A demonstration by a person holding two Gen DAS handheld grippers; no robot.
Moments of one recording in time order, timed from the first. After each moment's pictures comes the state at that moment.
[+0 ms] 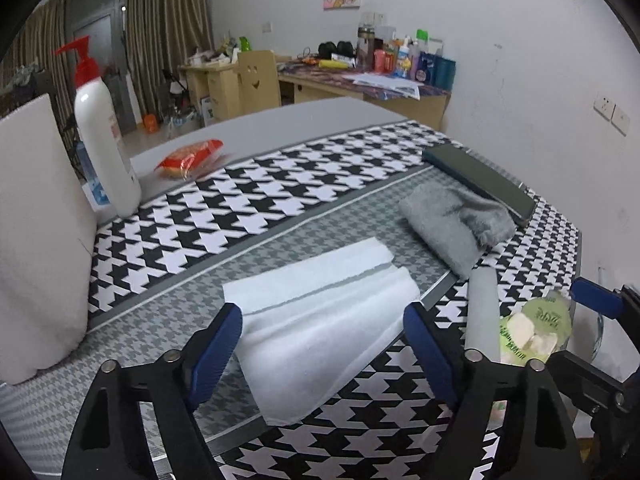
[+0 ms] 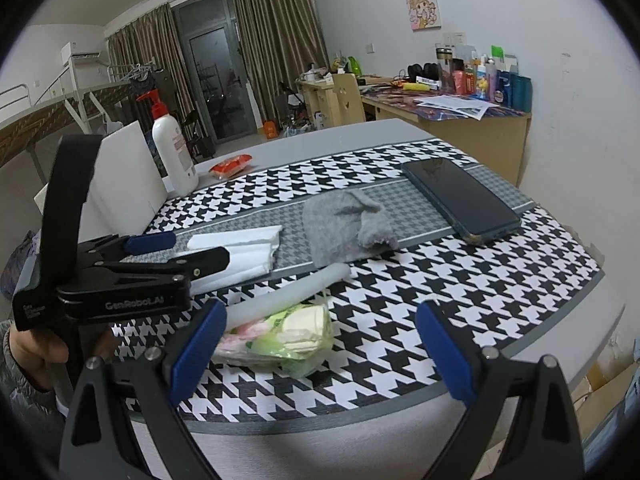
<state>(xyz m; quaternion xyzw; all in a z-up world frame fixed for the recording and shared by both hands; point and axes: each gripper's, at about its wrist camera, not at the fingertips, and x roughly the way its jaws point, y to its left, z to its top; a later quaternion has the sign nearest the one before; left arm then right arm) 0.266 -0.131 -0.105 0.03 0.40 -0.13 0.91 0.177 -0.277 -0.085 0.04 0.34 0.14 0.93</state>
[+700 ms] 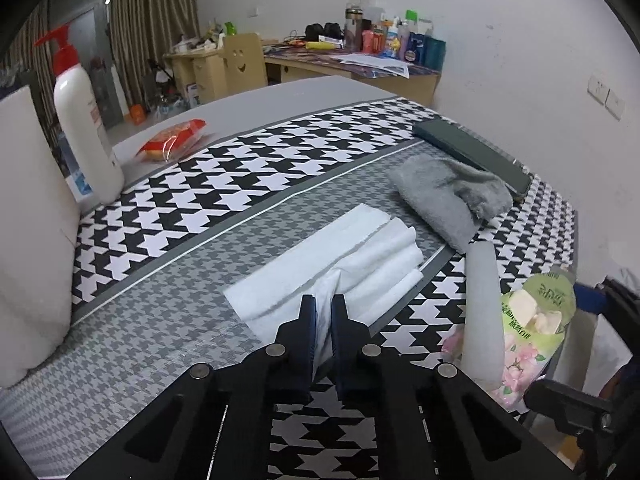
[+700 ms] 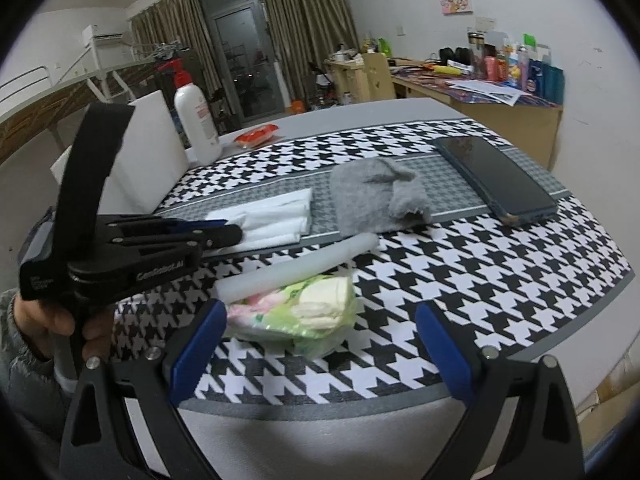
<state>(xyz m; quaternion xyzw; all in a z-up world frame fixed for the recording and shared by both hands) 0.266 -0.131 -0.116 0.03 0.42 -0.15 0.89 0.181 -0.273 -0.101 0.03 0.36 0.21 0.91</state>
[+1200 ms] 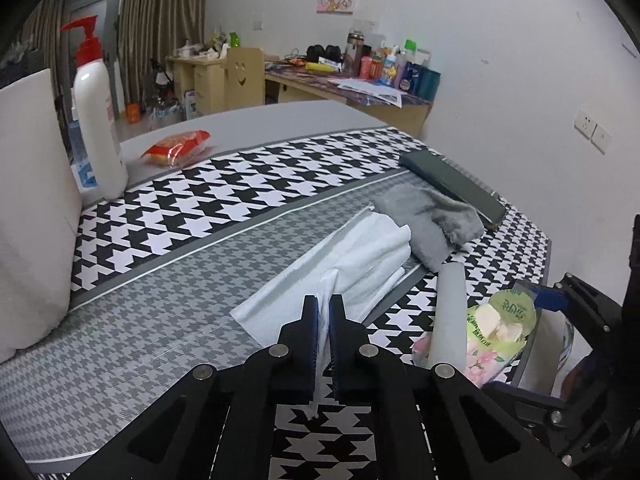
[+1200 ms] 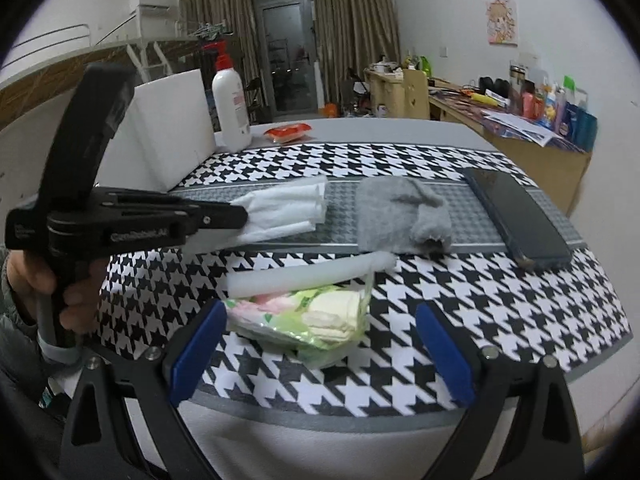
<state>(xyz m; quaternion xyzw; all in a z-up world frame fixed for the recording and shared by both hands) 0.247 -0.118 -0.100 -0.01 0.39 -0.17 0.91 0.185 -0.265 -0.101 -0.04 0.33 0.26 0.91</state>
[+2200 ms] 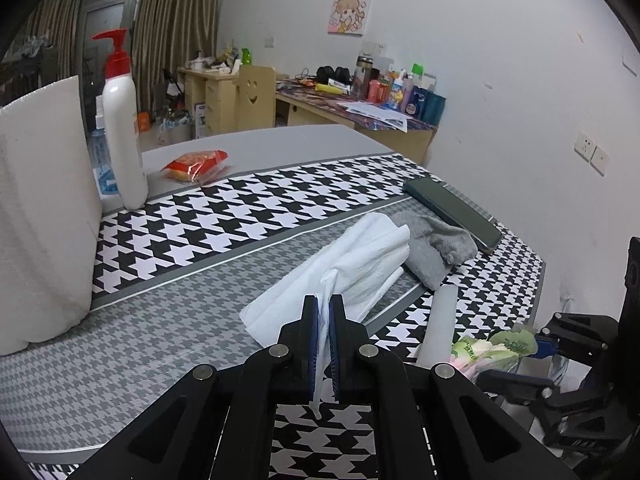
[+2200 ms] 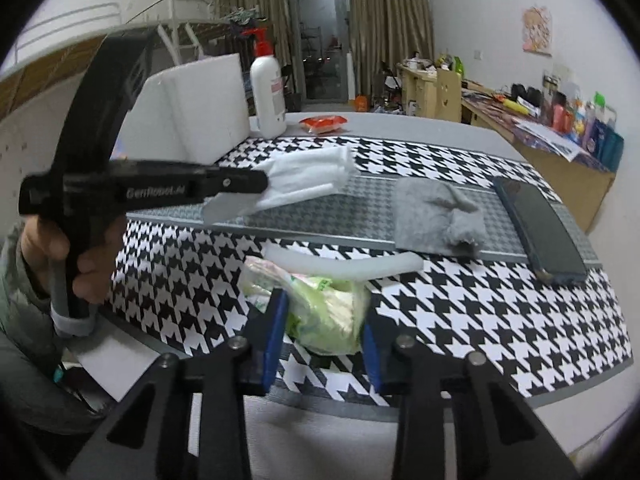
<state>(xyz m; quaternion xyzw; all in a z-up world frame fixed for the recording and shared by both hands) 0.233 -0.102 -0.085 -0.03 0.36 -0.16 0.92 0.173 -0.260 -0.094 -0.07 0.34 0.30 0.89</state>
